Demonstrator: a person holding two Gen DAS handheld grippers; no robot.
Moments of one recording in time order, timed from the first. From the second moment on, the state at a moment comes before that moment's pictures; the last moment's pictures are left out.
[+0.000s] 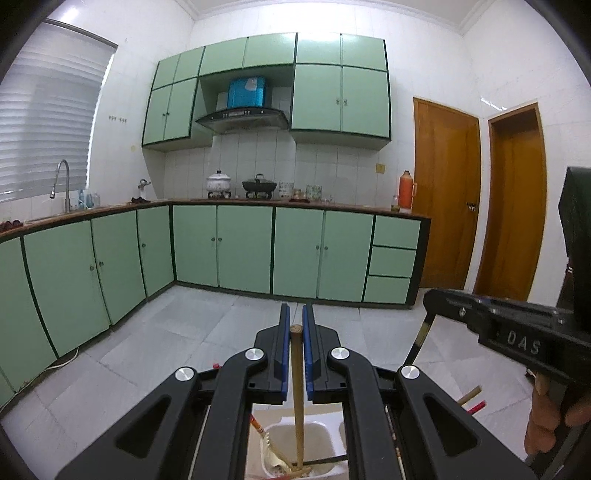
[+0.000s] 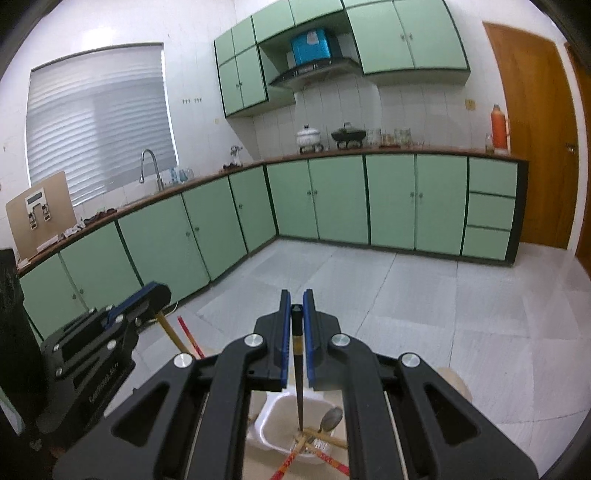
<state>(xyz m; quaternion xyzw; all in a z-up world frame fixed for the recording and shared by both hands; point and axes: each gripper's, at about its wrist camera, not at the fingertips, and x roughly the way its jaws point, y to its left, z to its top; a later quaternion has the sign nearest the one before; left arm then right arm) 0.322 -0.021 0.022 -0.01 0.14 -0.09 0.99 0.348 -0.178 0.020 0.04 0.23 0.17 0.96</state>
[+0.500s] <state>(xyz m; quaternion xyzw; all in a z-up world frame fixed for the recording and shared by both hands) 0.304 -0.011 0.025 -0.02 0.14 -0.09 0.99 0.313 -0.203 0.027 0.07 0.21 0.16 0.96</state>
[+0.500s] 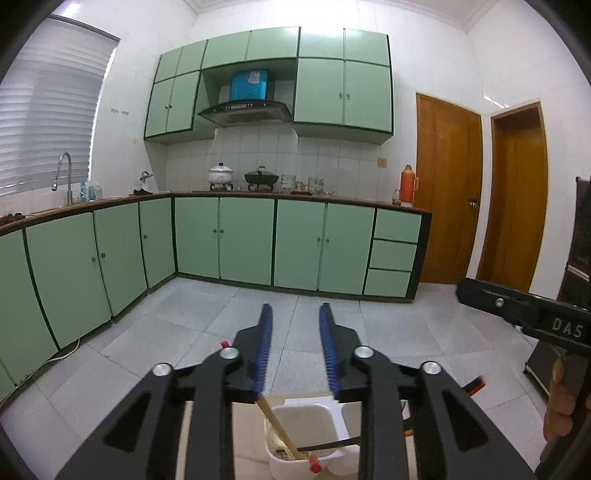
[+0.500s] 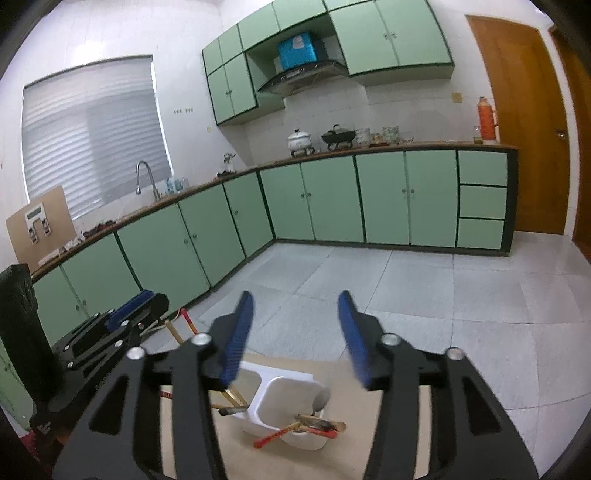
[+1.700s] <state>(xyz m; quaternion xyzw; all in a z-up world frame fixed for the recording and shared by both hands) 0.103 0.003 0.026 -0.01 0.18 -0.07 0.98 0.105 -0.223 0.003 0.07 0.22 0.11 0.97</state>
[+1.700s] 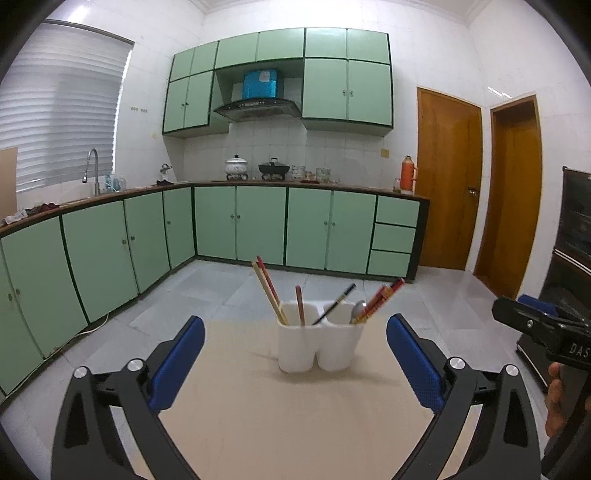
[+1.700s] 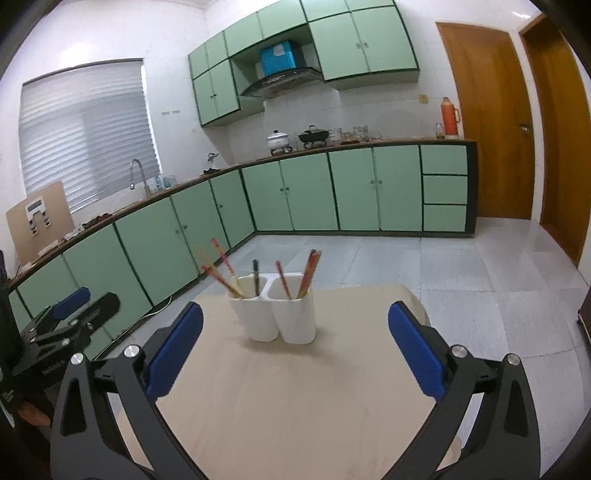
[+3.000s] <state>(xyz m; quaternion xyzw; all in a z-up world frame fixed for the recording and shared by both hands) 0.039 0.011 0.047 -0.01 0.15 -0.06 0.99 0.049 -0.180 0.030 0.01 0.19 0.15 0.97</state>
